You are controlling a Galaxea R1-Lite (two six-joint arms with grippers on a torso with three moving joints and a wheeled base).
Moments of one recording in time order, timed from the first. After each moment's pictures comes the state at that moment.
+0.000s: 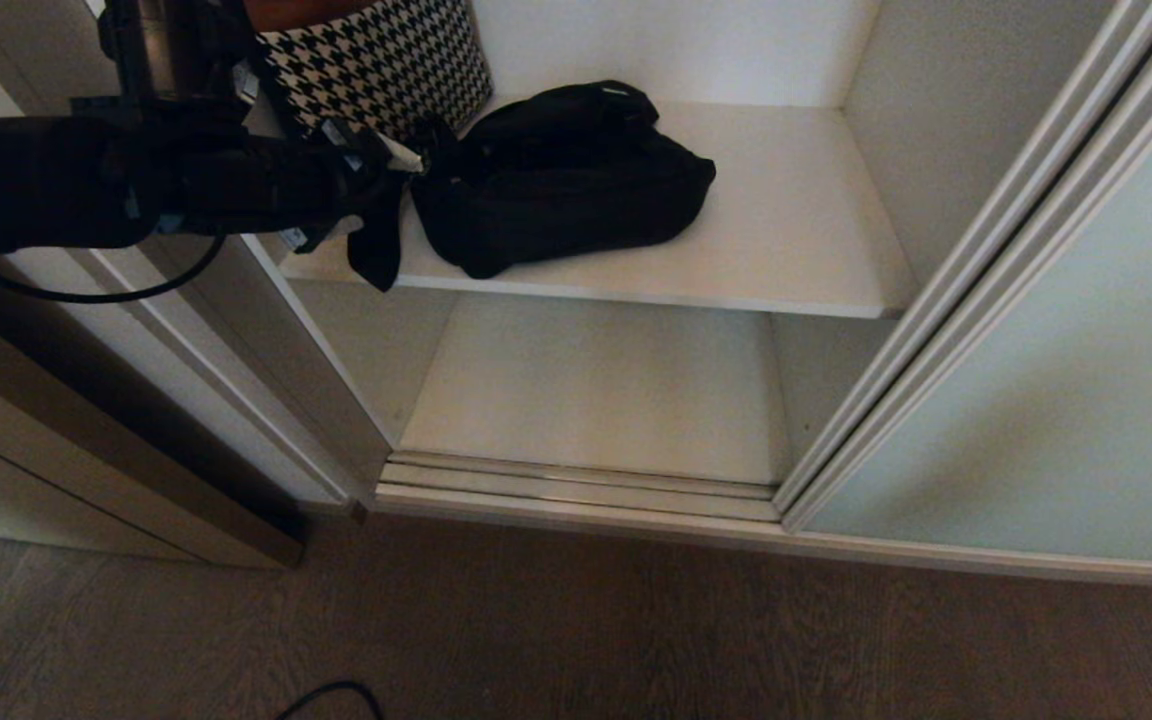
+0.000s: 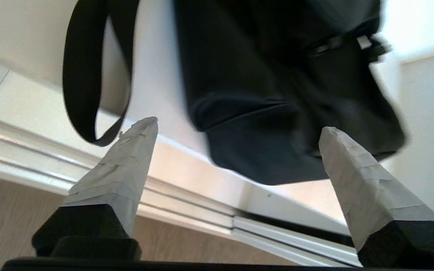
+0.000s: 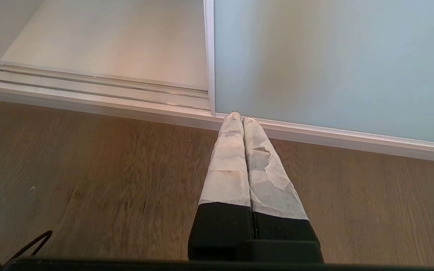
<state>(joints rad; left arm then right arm) -0.12 1.93 -1.88 0.05 -0.15 -0.68 0.00 0.00 0.00 0.00 0.01 0.02</state>
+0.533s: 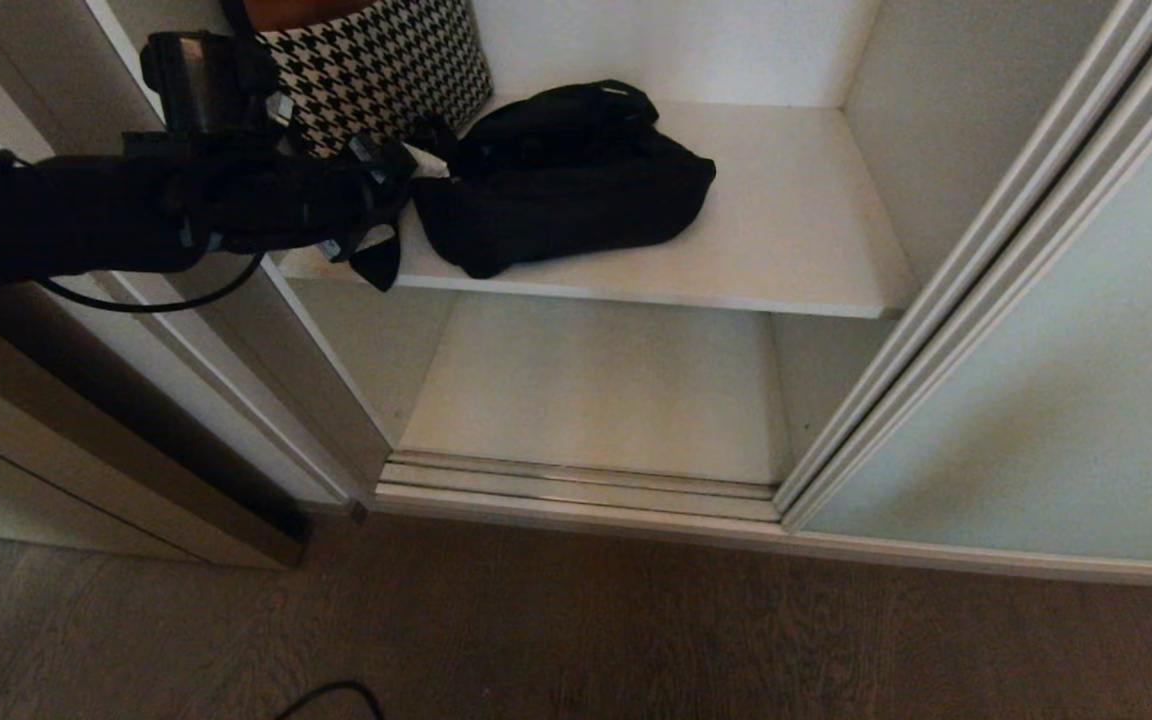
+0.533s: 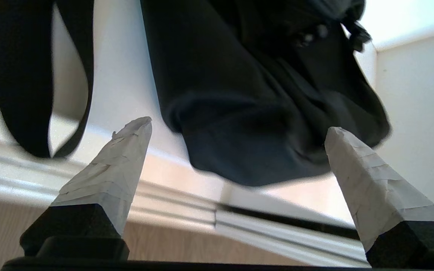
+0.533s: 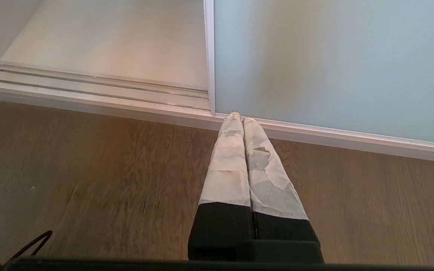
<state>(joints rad) -0.13 2.02 -1.89 -0.07 -0.24 -0.72 0.00 0.00 0.00 0.00 0.01 0.02</state>
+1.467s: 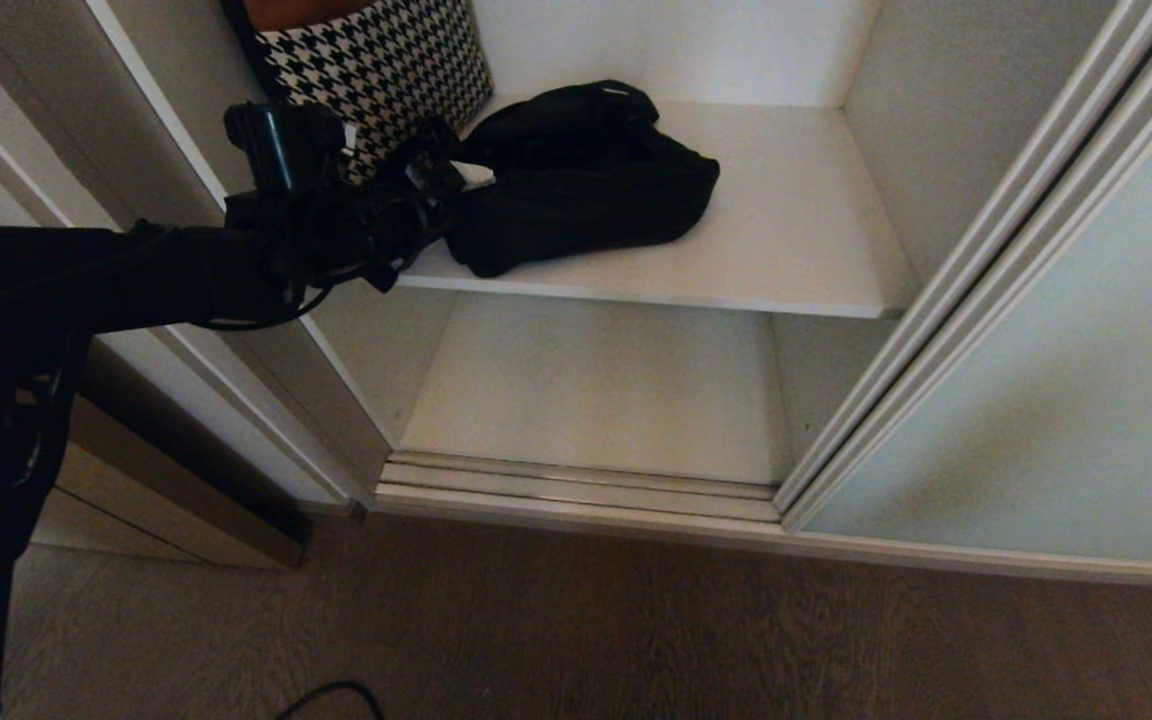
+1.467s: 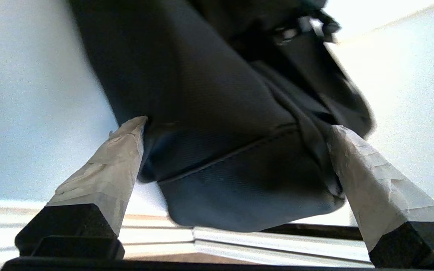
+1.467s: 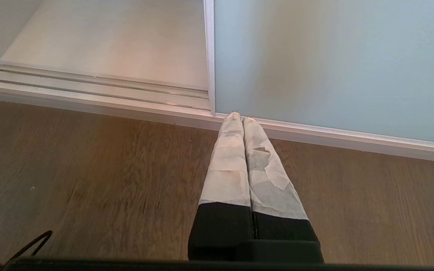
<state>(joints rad) -0.16 2.17 -1.93 -0.33 -0.35 -0.75 0.00 0.00 0.00 0.00 0.01 0.02</state>
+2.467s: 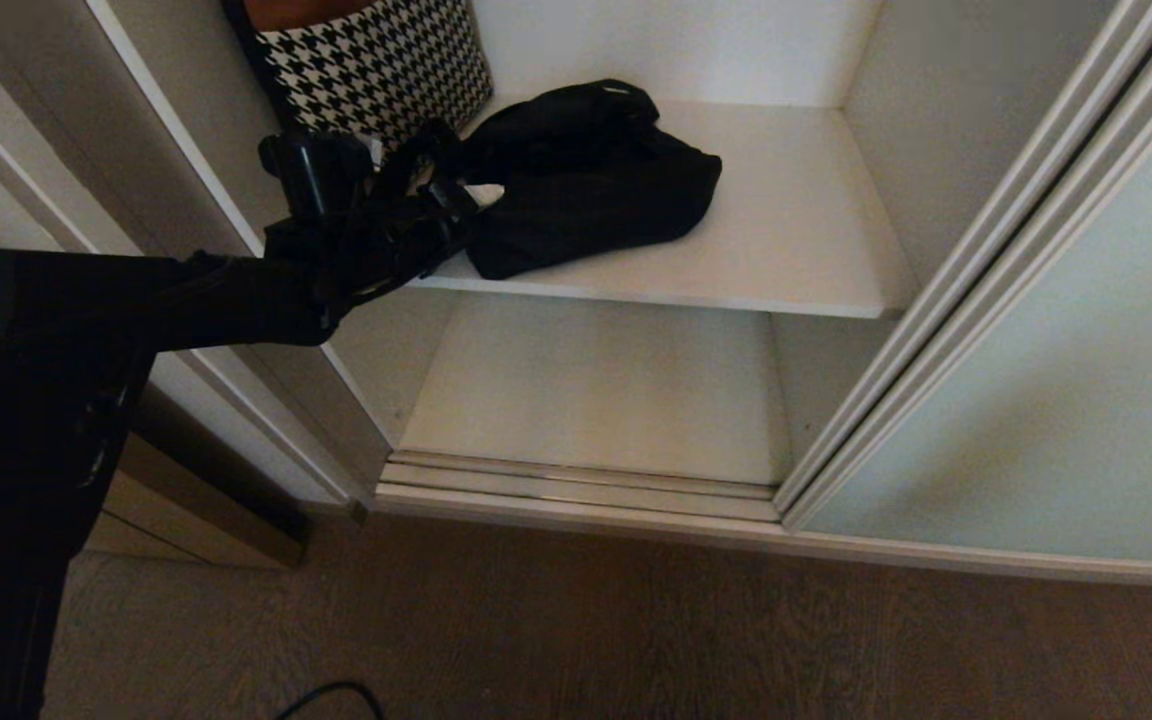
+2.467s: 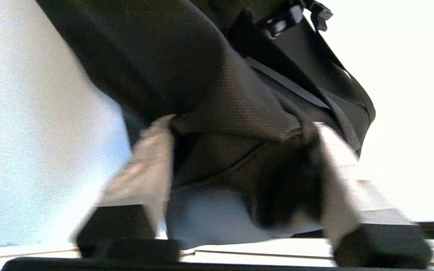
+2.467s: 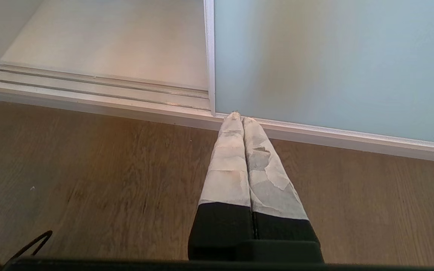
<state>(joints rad) -0.19 2.24 -1.93 -0.46 -0.36 -0.74 0.00 0.00 0.00 0.00 0.01 0.02</state>
